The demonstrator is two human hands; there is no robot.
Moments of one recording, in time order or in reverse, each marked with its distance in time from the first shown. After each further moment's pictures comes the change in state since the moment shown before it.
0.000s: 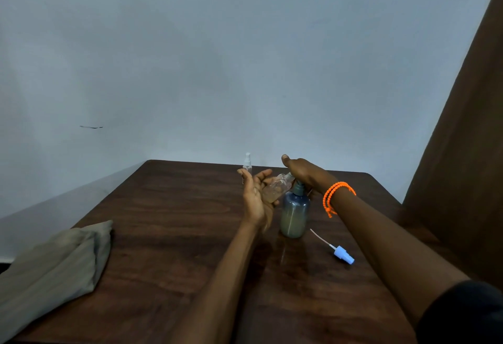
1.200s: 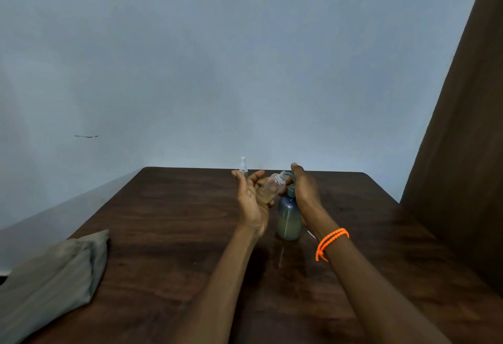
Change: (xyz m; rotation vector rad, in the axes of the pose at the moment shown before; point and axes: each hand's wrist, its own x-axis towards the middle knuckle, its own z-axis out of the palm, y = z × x) left_hand -0.006 0.008 0.008 -0.025 -0.006 0.027; right_hand -0.018 0.033 0.039 0.862 0.286 -0.118
